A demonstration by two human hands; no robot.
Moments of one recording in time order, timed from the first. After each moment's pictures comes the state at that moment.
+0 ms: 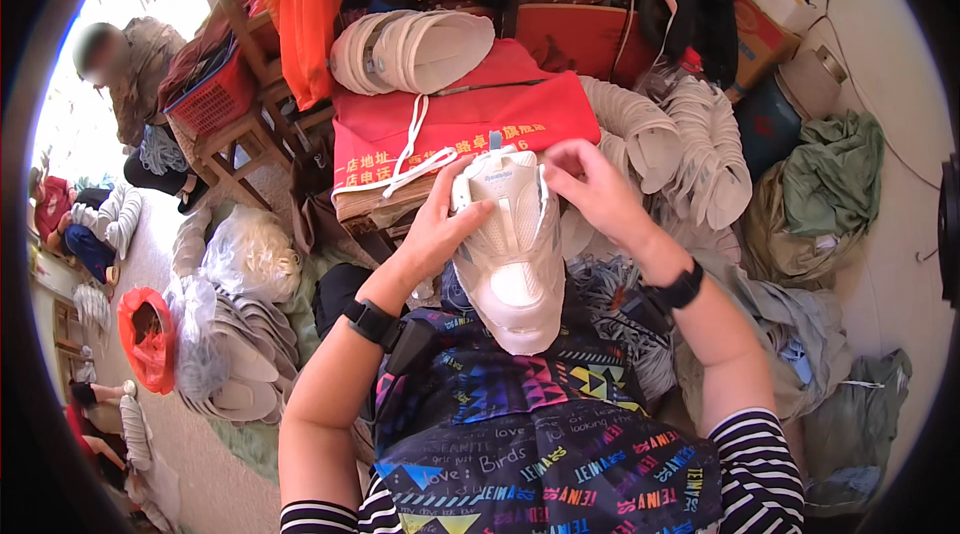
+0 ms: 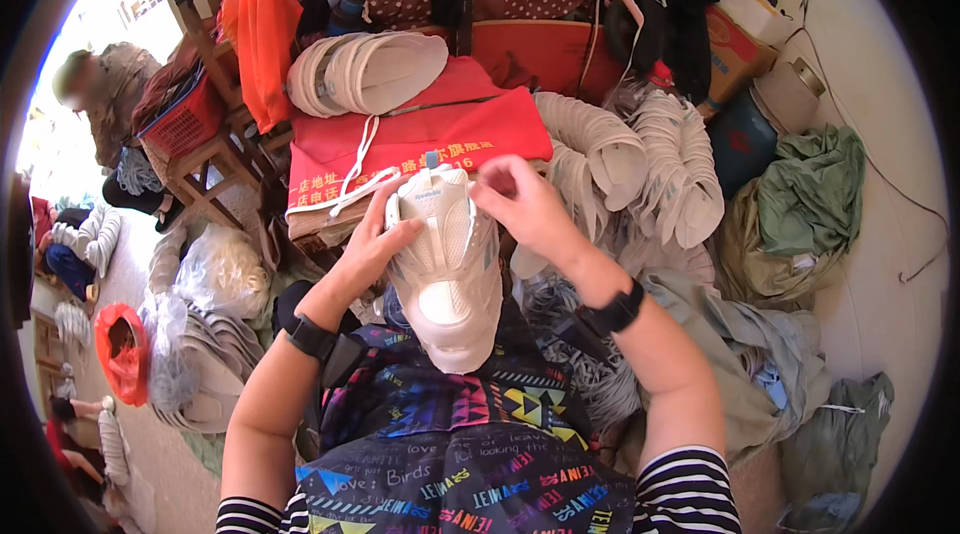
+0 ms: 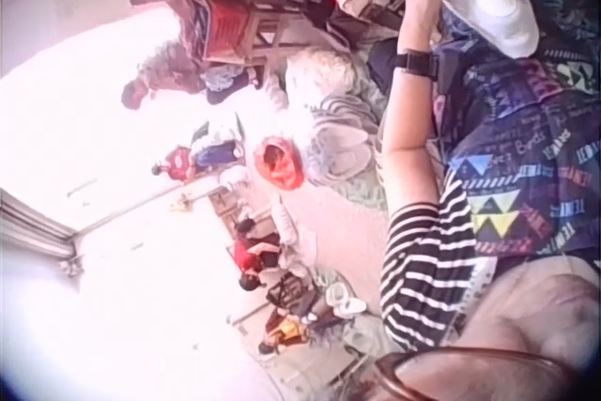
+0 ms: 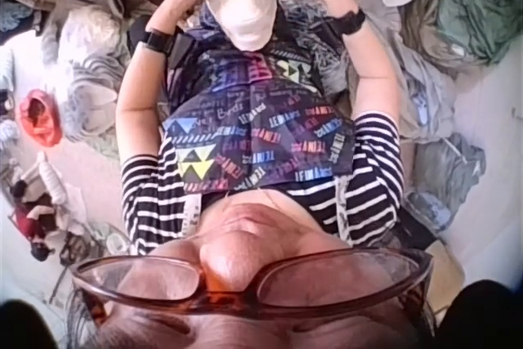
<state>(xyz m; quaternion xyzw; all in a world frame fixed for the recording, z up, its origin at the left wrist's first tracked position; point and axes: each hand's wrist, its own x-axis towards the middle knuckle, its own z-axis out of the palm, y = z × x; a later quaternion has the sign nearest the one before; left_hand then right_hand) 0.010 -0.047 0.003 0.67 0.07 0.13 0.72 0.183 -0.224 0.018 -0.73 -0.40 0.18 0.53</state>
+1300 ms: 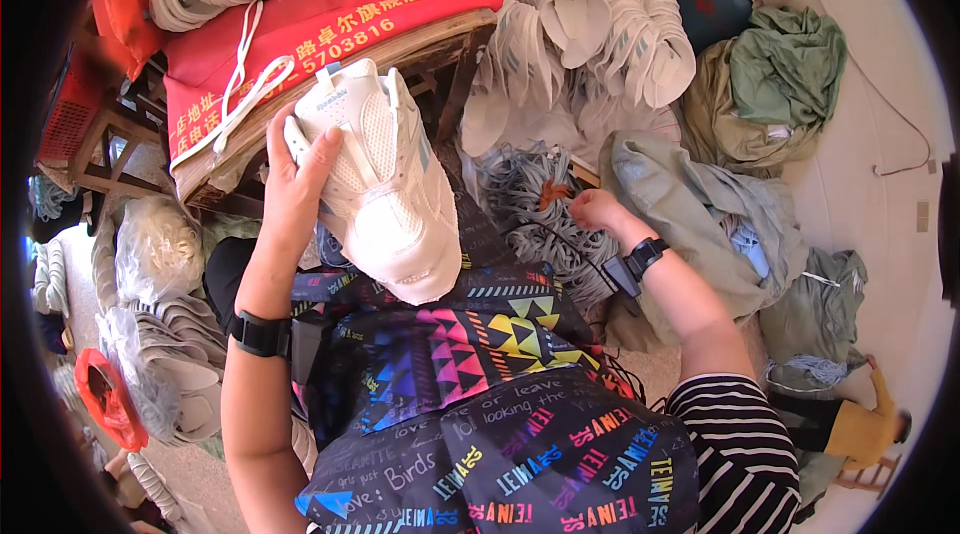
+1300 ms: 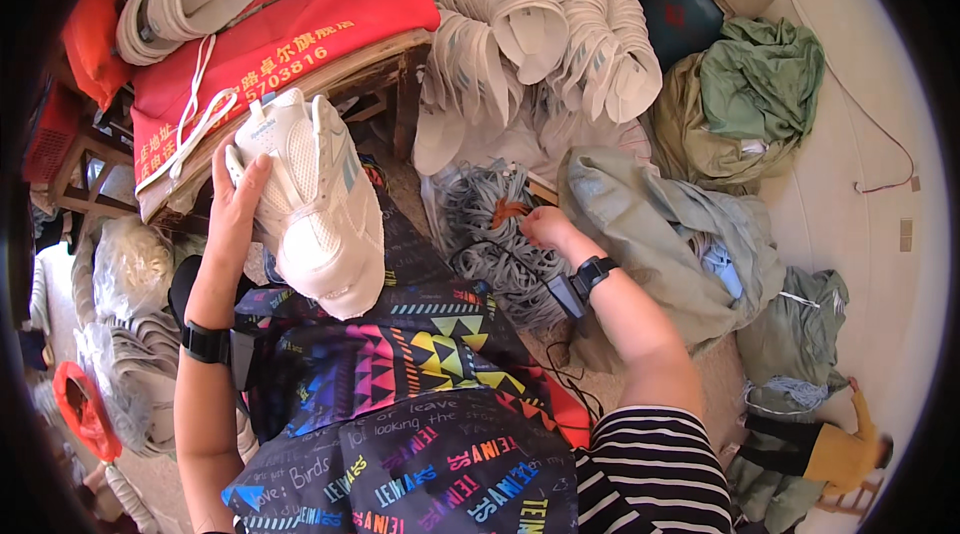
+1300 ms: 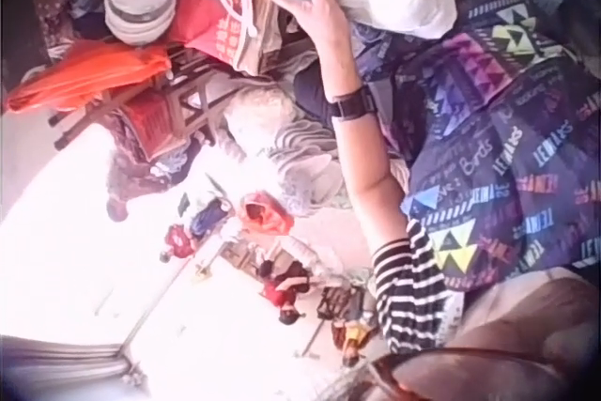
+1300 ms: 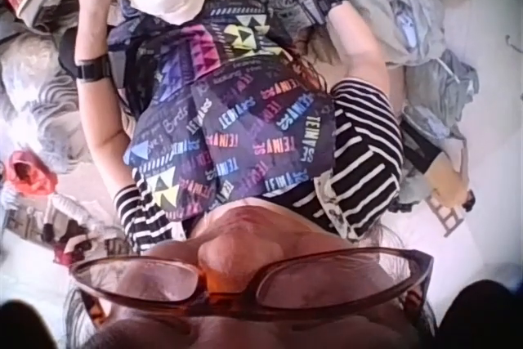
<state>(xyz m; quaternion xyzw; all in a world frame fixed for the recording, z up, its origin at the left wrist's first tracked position) 0.025 -0.049 -0.060 0.68 0.20 0.19 0.68 0.218 -0.477 -0.209 -0.83 0.05 0.46 0.32</state>
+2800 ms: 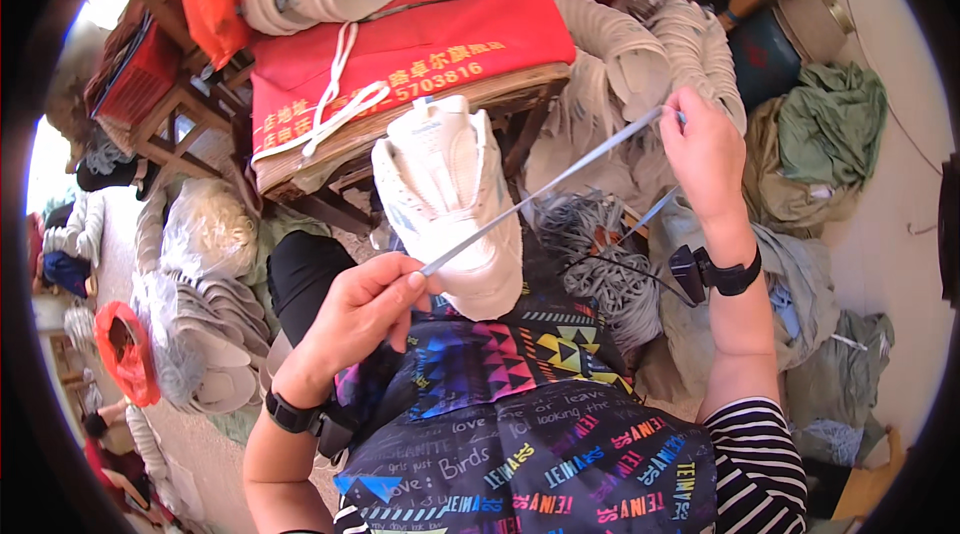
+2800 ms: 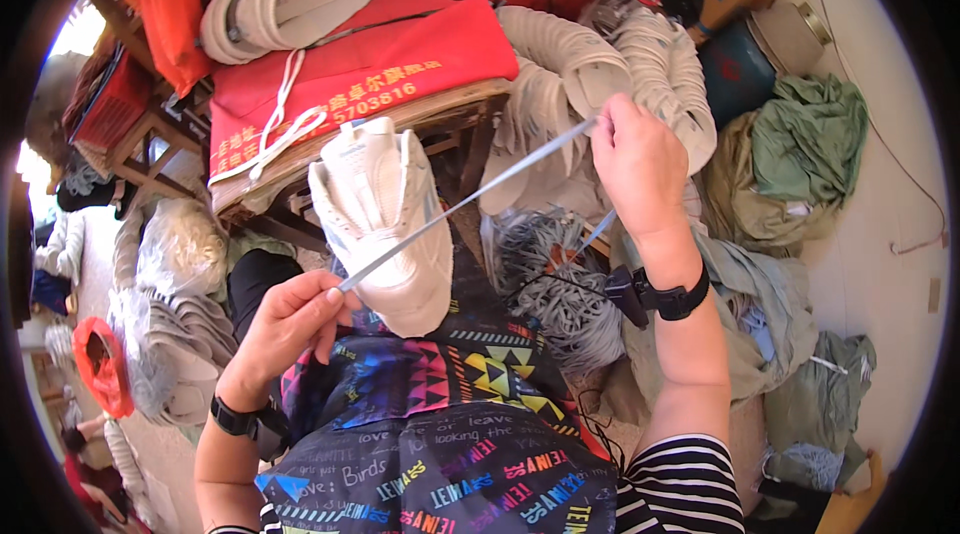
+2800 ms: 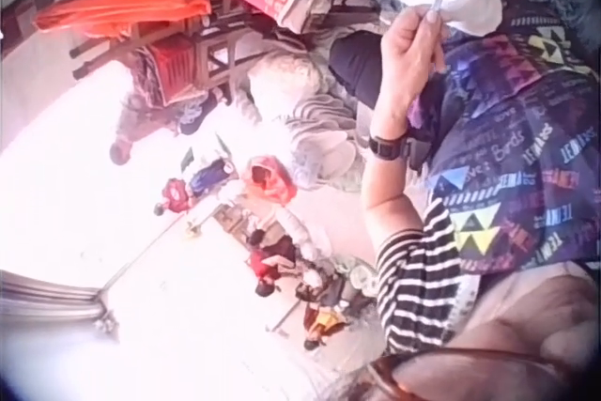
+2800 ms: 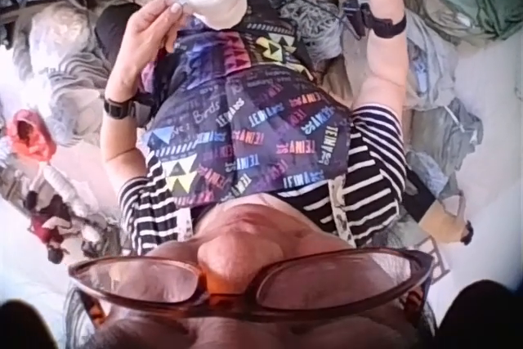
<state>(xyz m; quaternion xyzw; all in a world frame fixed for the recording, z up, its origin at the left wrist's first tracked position) -0.066 -0.081 0.022 0.63 0.19 -0.10 0.75 0.224 -0.330 0.053 -0.91 -0.34 -0.20 0.16</state>
